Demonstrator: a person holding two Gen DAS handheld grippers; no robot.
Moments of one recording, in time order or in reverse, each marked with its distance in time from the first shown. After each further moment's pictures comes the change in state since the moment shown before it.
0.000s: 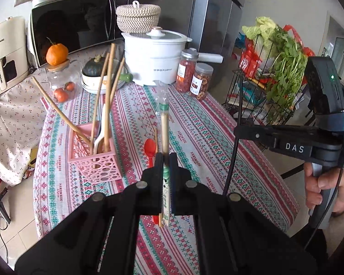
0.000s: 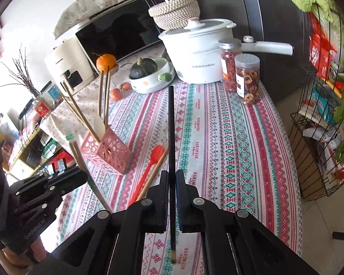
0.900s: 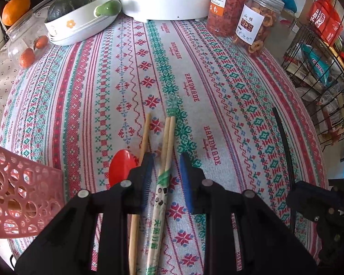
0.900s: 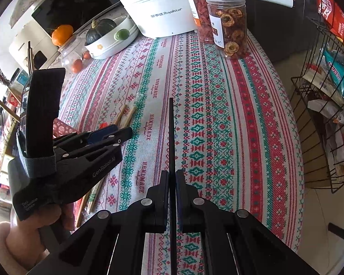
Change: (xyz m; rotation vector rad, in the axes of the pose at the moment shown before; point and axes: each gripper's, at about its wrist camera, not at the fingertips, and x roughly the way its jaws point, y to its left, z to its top) left arm 0.231 -0.028 0.021 -0.068 0.376 0.202; right arm 0.106 -0.084 0.005 0.088 0.294 -0.040
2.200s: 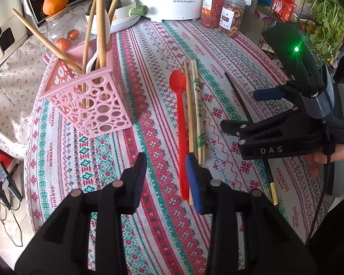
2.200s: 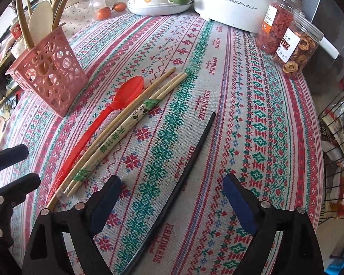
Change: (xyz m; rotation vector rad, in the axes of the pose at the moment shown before) left arm -0.091 0.066 -0.114 0.087 -0.074 -0.039; right arm 0.058 0.075 -0.028 -0.327 0.029 -0.191
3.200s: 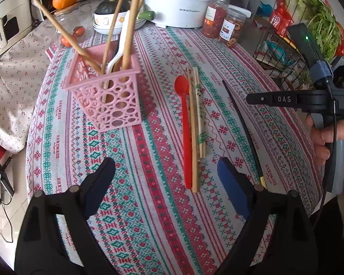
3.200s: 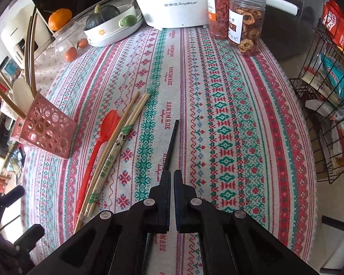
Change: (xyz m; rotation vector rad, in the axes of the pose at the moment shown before) left arm -0.026 0.016 -0.005 -0.033 -0.015 -0.075; right arm -0.038 -0.039 -0.006 0.327 -0.022 0.074
